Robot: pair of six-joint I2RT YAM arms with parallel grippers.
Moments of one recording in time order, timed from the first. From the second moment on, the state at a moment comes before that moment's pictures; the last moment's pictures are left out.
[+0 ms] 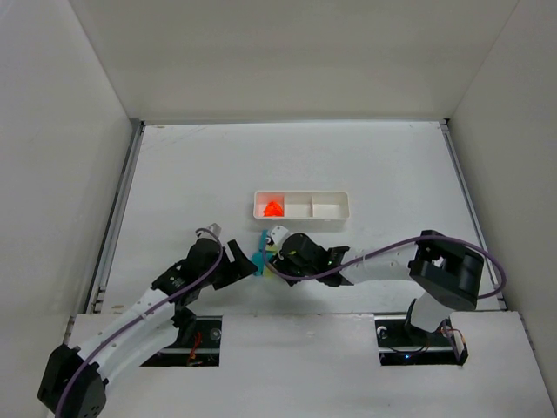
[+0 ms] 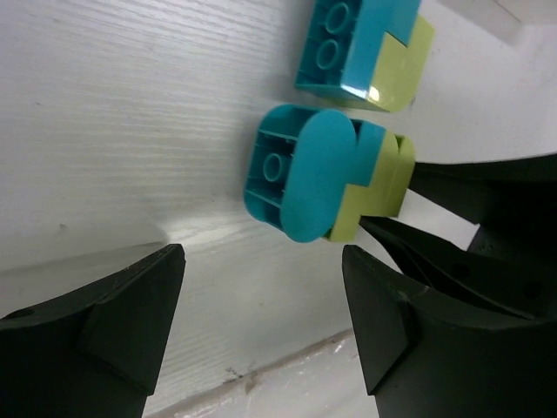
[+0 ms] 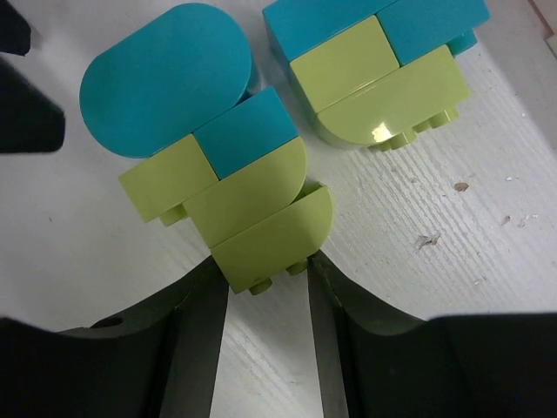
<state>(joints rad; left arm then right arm) -0.60 0.66 0.25 -0.36 0.07 -0.94 1.12 1.64 0.78 0.07 0.12 0.17</state>
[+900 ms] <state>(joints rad) -0.49 0.76 0.24 -0.18 0.07 -0.93 1.11 1.73 0.83 0.19 0.09 0.14</state>
